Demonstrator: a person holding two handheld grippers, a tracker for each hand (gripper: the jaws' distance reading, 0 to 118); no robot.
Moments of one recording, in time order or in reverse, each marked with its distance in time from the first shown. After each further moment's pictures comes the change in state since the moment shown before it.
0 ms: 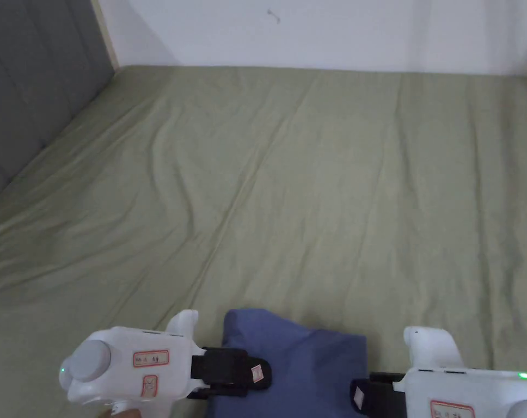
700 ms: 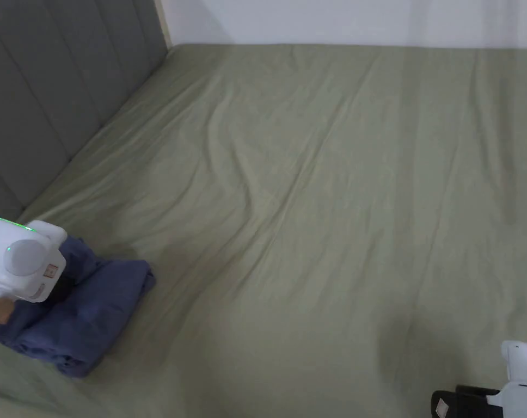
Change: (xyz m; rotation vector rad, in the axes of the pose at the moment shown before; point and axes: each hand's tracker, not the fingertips) left arm -0.107 0.106 0.179 -0.083 1.341 -0.274; right arm 0.009 0.005 -0.026 -0.050 -0.049 -0.074
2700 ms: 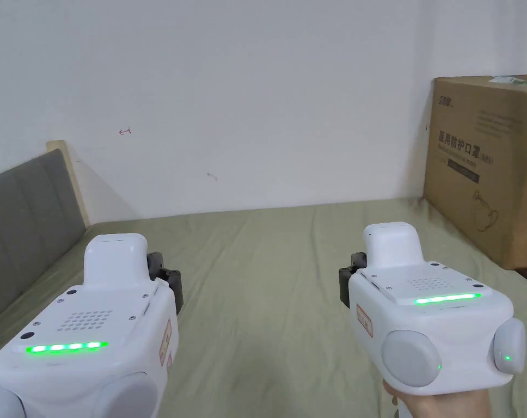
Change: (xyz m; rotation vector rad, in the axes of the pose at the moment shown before) left arm 0.236 -0.140 0.435 1.175 -0.283 0.338; right arm -0.045 -0.043 0.235 0.942 -0.347 0.287
